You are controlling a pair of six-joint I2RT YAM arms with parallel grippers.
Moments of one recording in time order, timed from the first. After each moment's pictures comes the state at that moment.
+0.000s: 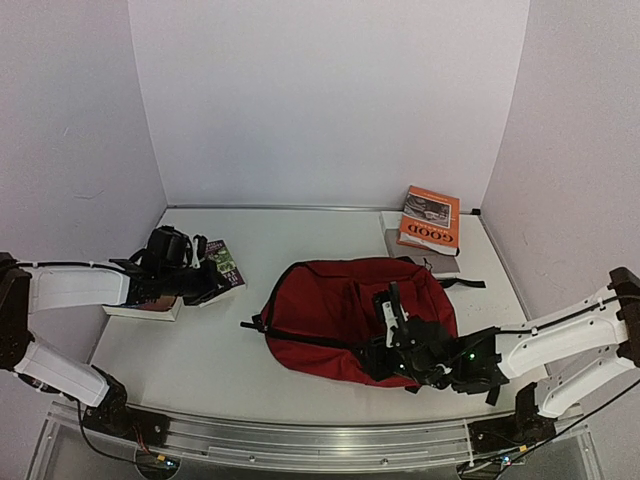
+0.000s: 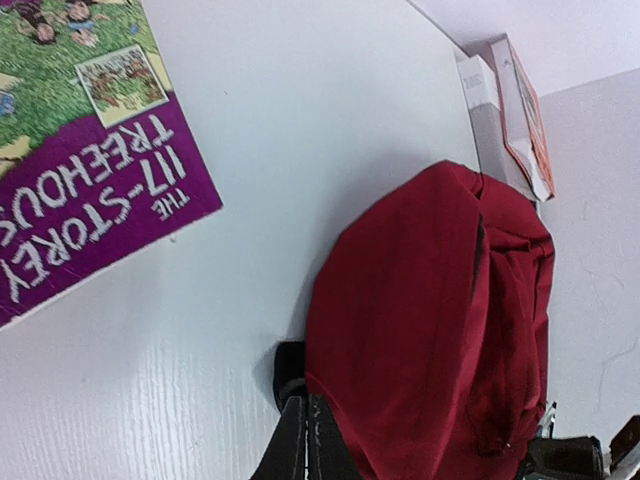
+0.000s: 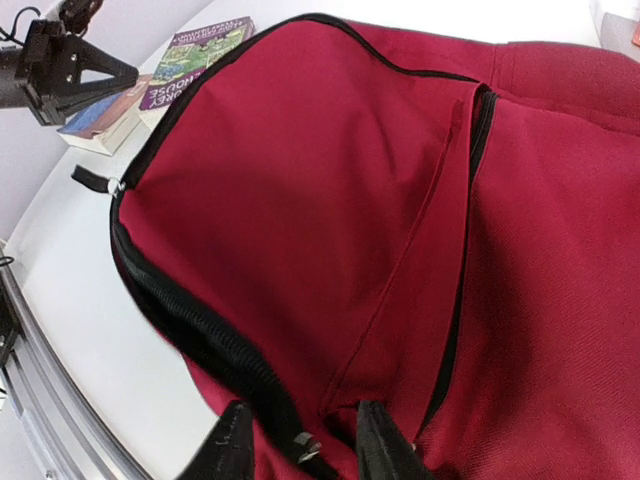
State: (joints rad) left arm -0.48 1.33 0.66 -0.01 0.24 -0.76; right arm 1.27 1.36 0.57 0.17 0.44 0.69
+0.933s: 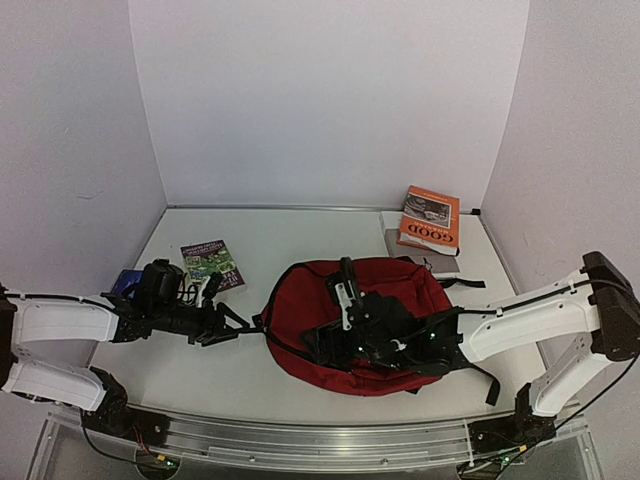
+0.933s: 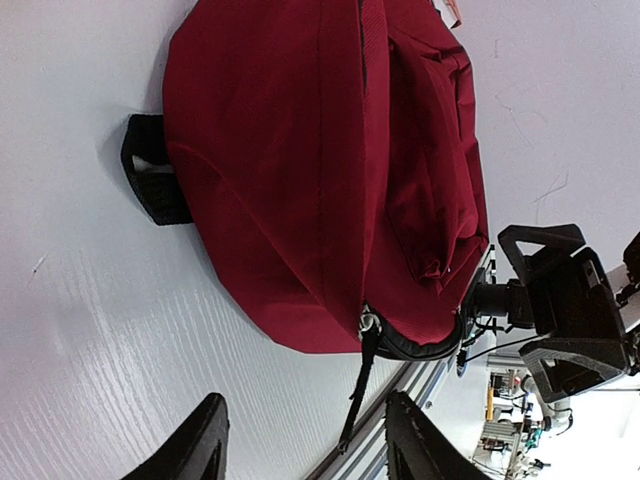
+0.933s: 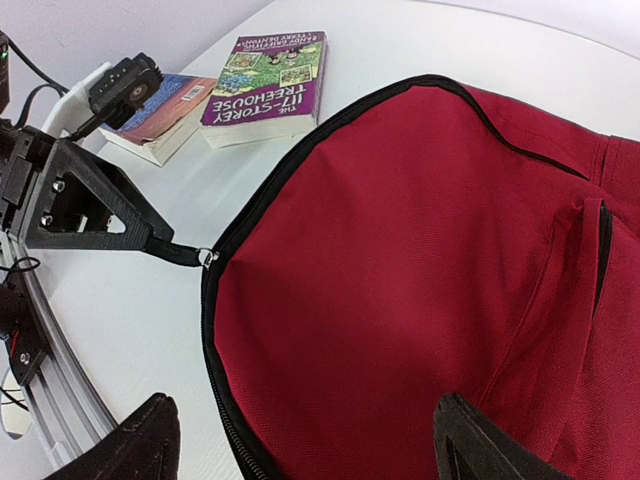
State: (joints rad) left arm -0.58 1.17 0.41 0.09 0.60 -0.77; right arm 1.27 1.57 0.87 0.11 0.38 0.56
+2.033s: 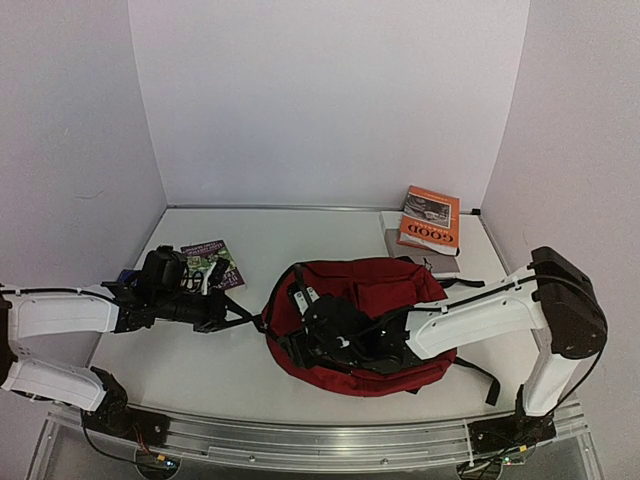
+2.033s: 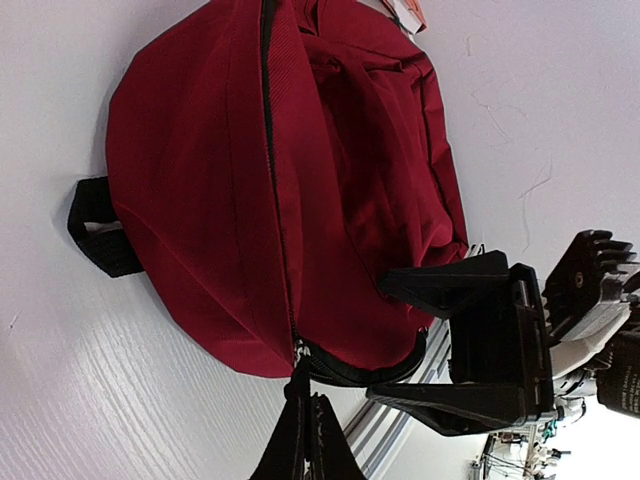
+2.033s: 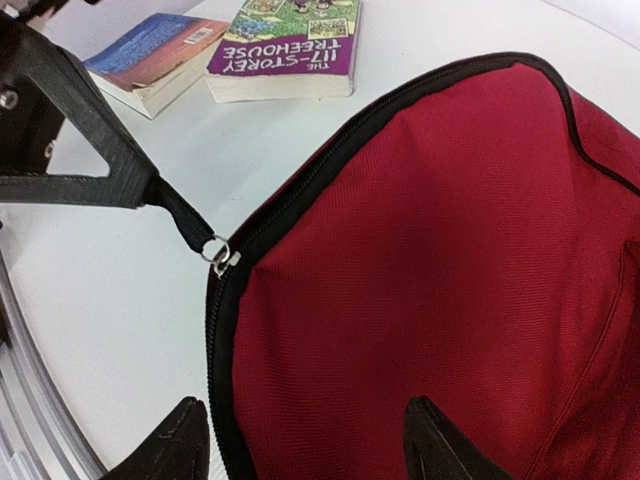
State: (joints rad) left arm -0.62 1.17 0.51 0.05 0.57 -0.74; right arm 1.27 1.83 1.10 0.05 0.34 0.48
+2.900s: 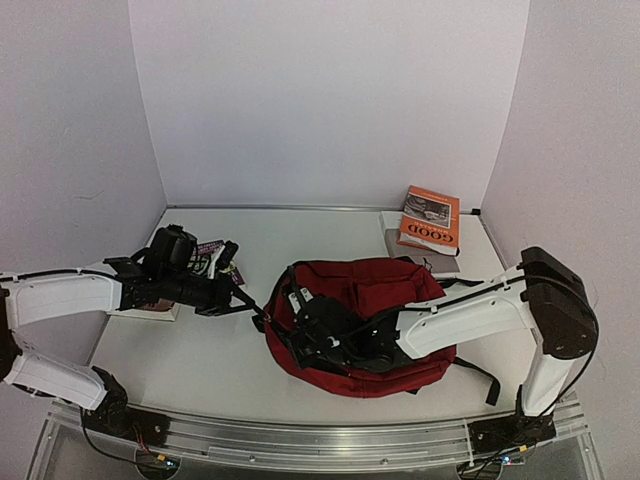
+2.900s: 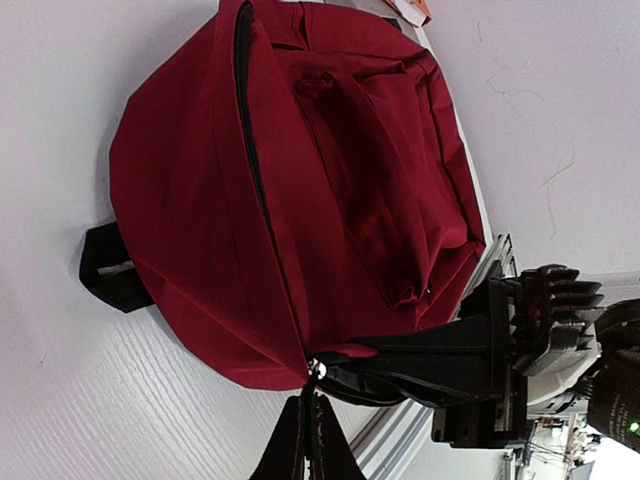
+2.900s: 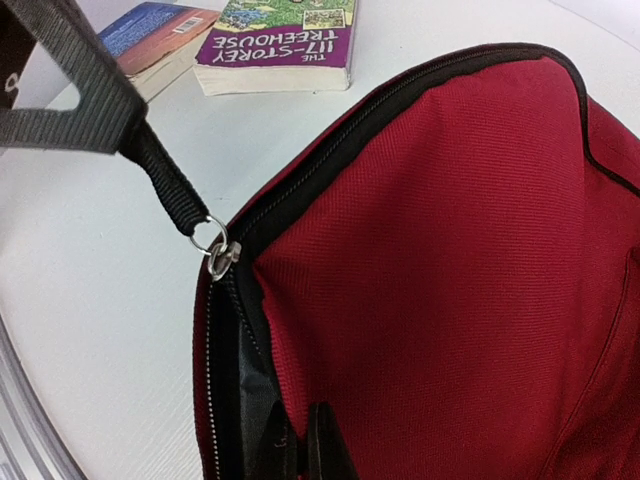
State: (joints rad) left arm -0.63 1.22 0.69 -0.15 0.53 -0.61; right arm 1.27 1.89 1.15 0.02 0.36 0.46
